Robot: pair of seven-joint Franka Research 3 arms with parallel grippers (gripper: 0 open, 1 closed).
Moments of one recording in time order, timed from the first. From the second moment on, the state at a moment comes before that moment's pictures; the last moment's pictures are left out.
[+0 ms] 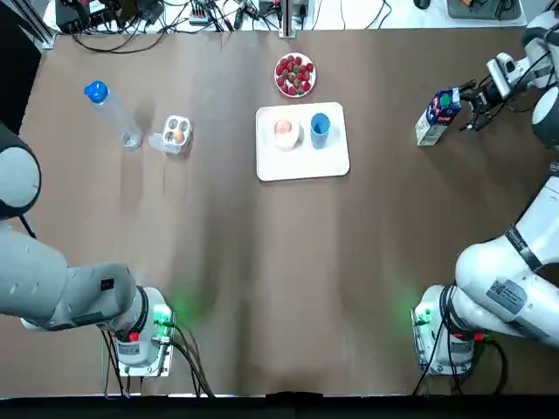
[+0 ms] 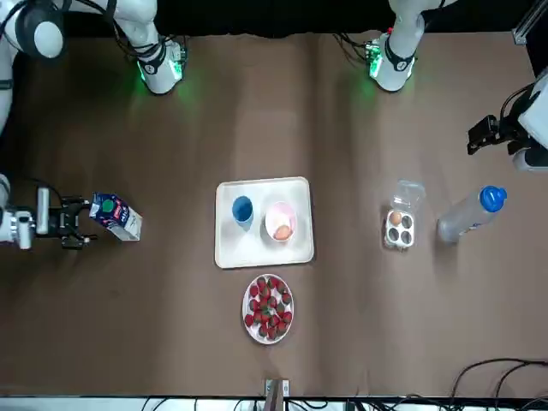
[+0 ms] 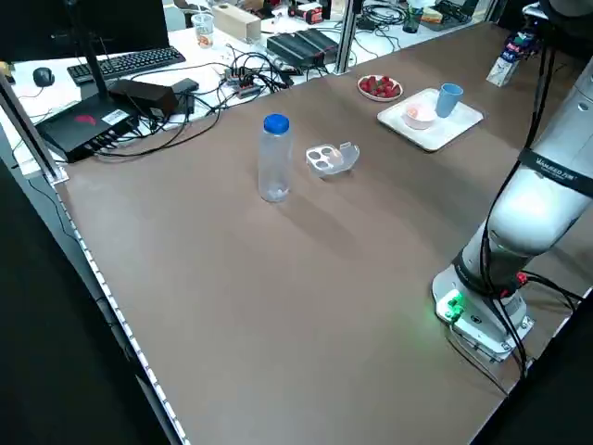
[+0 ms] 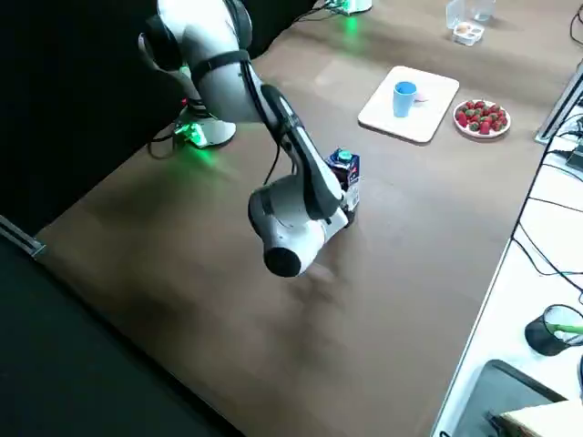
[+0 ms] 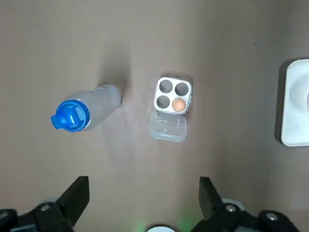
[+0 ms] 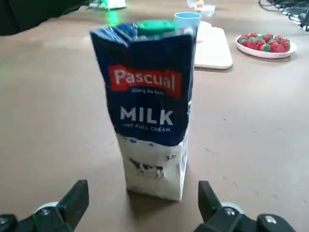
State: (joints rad) left arm 0.13 0.03 -0.18 -1.52 0.04 1.48 -0.01; right arm -0.52 0.84 -0.03 -1.41 0.66 1.47 -2.58
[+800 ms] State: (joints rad) left arm 0.13 0.03 -0.18 -1.52 0.04 1.48 -0.01; right arm -0.34 0.56 -0.01 -1.40 0.48 1.46 -2.01
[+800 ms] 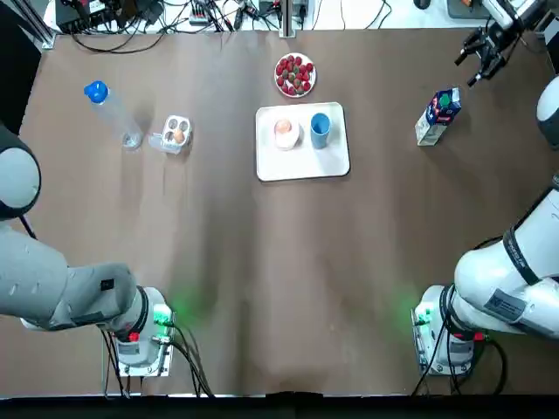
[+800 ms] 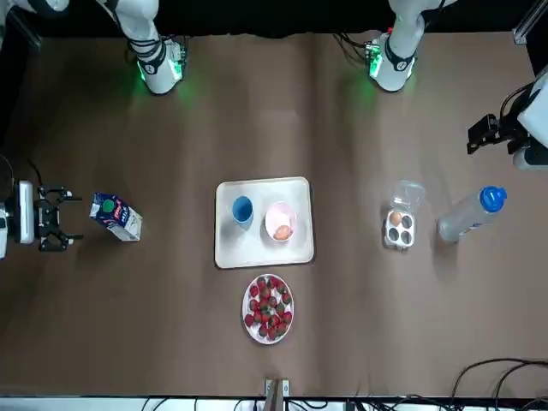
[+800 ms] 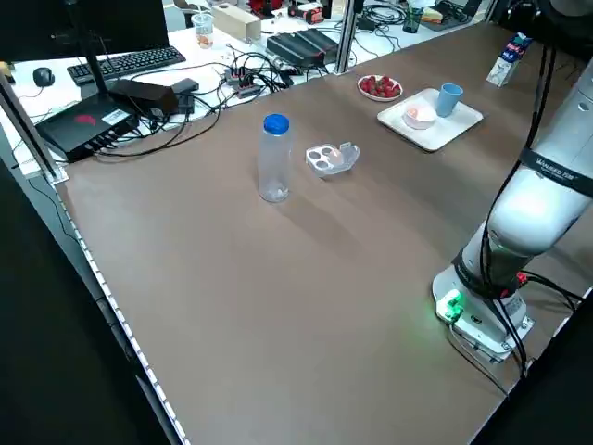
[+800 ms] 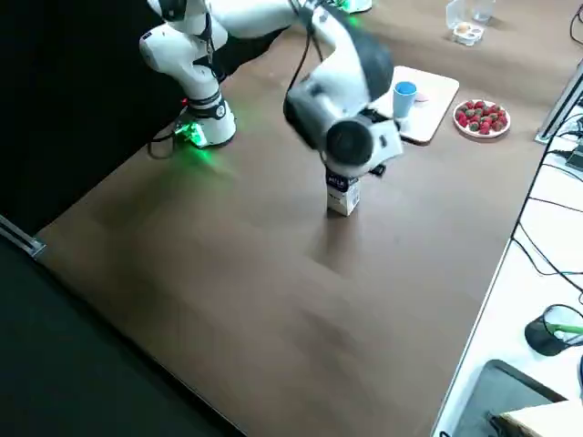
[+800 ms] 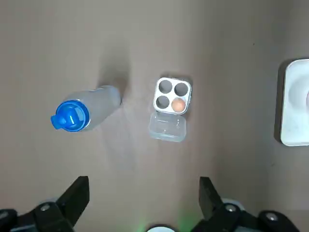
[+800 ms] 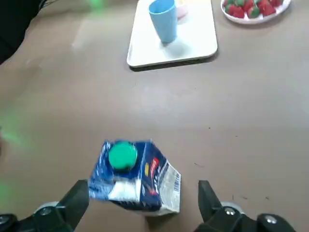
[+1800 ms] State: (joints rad) left arm 0.13 0.03 -0.19 -1.52 0.04 1.48 -0.02; right arm -0.02 0.38 -0.01 -1.31 0.21 1.49 -0.95
